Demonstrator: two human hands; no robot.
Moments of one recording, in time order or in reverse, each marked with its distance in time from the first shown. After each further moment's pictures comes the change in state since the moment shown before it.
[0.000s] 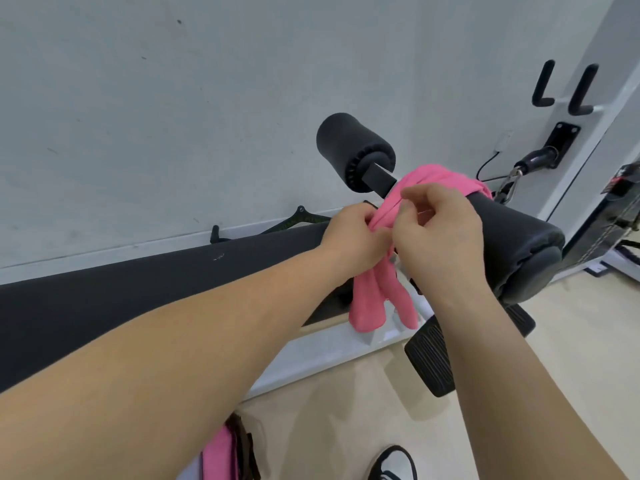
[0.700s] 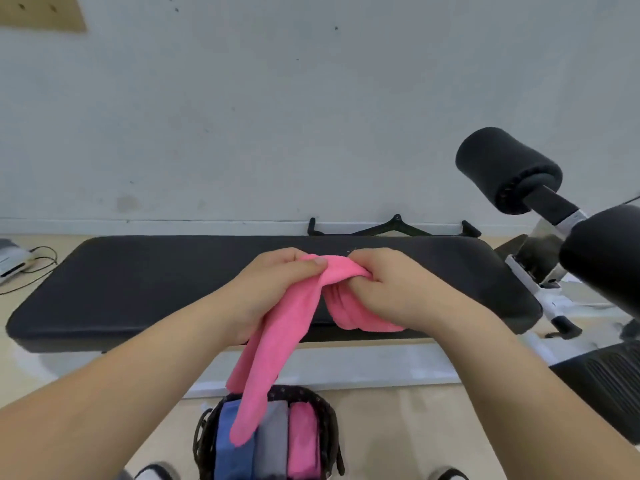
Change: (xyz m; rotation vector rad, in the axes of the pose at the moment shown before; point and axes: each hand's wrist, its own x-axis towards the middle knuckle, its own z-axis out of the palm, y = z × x) left_hand -0.164 -0.123 -0.245 -0.455 0.085 -0.419; right_hand -0.089 -0.109 0.152 -0.193 -1.029 -0.338
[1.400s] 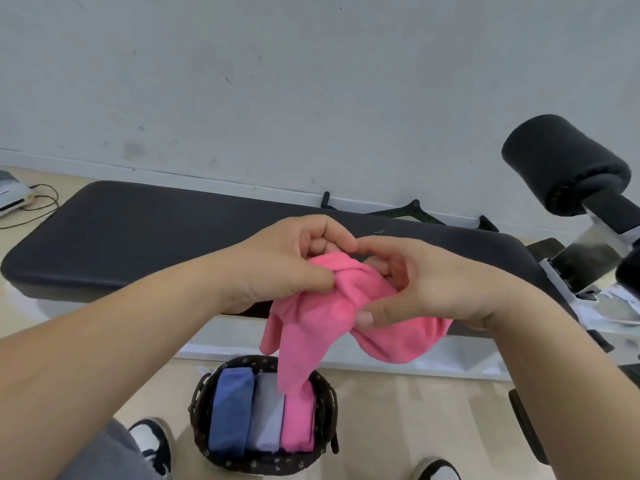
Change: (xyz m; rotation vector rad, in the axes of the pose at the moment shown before) left_hand 0.000 -0.010 -0.037 0.196 -0.229 0.176; right_hand 0.021 -0.001 0.006 0.407 -0.437 -0.016
